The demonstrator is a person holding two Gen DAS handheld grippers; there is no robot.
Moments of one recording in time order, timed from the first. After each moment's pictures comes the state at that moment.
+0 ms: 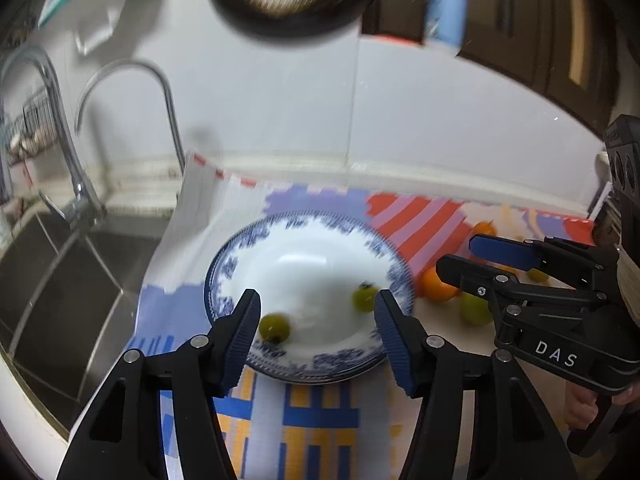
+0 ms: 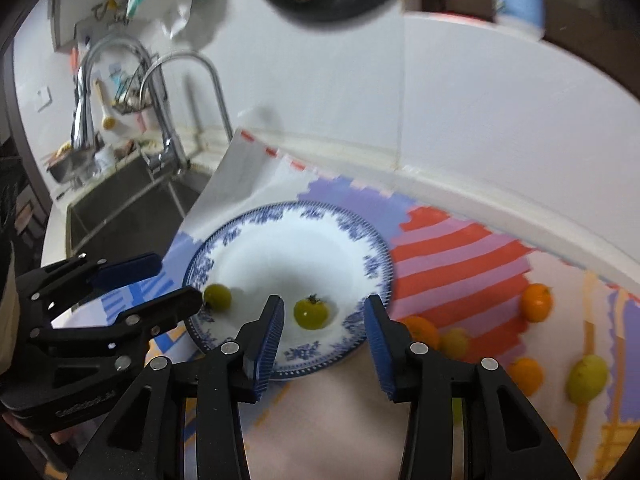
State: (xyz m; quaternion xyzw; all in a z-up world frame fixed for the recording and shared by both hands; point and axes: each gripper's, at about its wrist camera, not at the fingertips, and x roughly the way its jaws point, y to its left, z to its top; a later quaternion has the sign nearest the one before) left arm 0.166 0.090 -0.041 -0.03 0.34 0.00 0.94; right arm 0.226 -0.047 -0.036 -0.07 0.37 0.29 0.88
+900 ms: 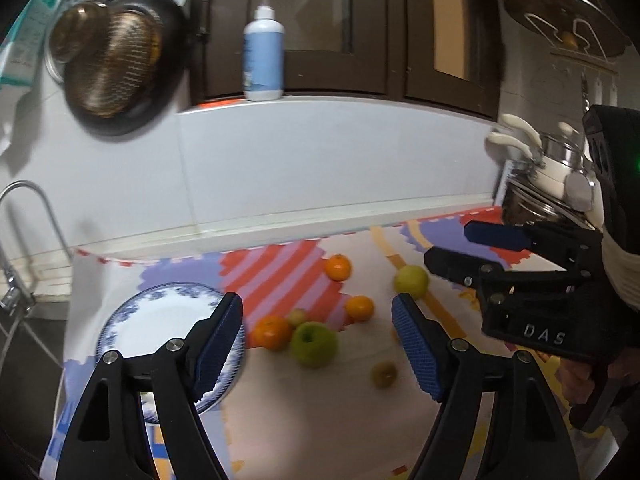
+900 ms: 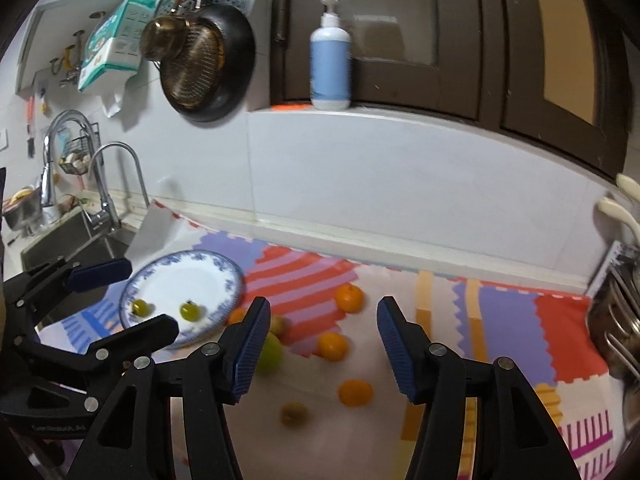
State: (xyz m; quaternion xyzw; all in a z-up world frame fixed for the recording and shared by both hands) left arm 0.150 -0.047 -0.010 0.03 0.27 -0.15 0.95; right arm 0.172 -0.202 0.021 -0.06 0.30 0.15 0.94
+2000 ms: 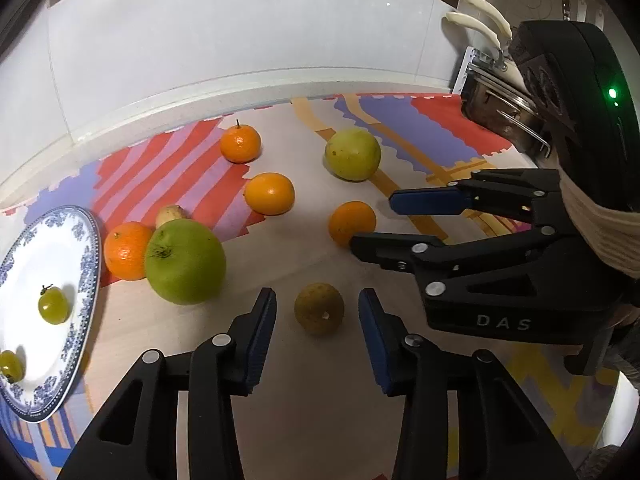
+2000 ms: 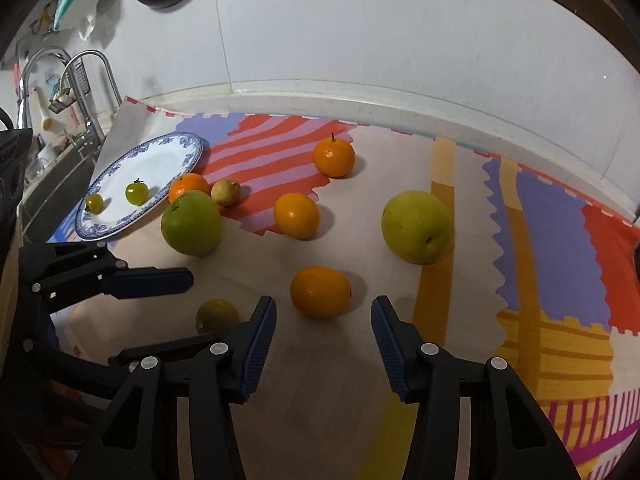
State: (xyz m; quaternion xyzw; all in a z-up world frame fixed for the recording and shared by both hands) left arm 0.195 -0.110 -0.119 0.06 0.42 -0.26 0.87; right arm 0.219 -0.230 -0.095 -0.07 0.45 0.19 0.87
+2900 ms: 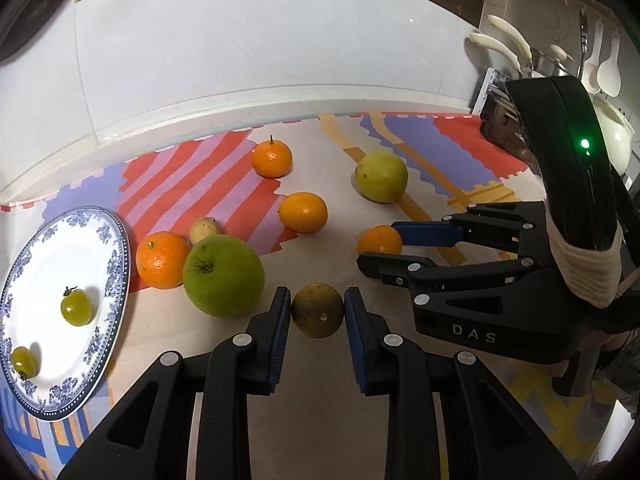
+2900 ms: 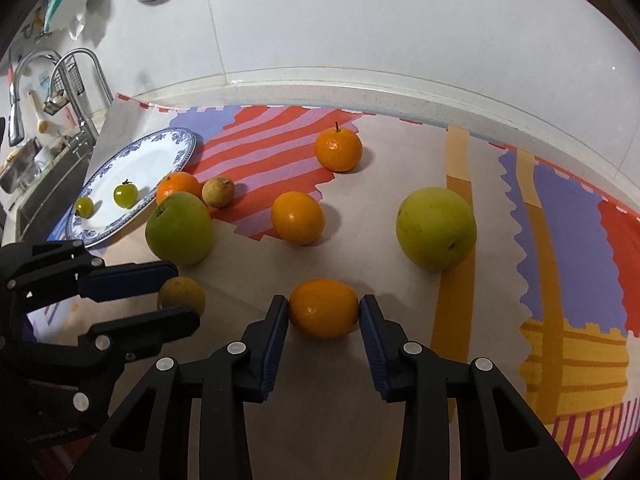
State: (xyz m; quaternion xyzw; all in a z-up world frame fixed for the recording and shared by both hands) left arm 0.203 -0.093 -0.108 0.04 0.41 -0.23 0.88; right arm 0.234 -0.220 -0.108 -0.06 0.46 0.19 0.87
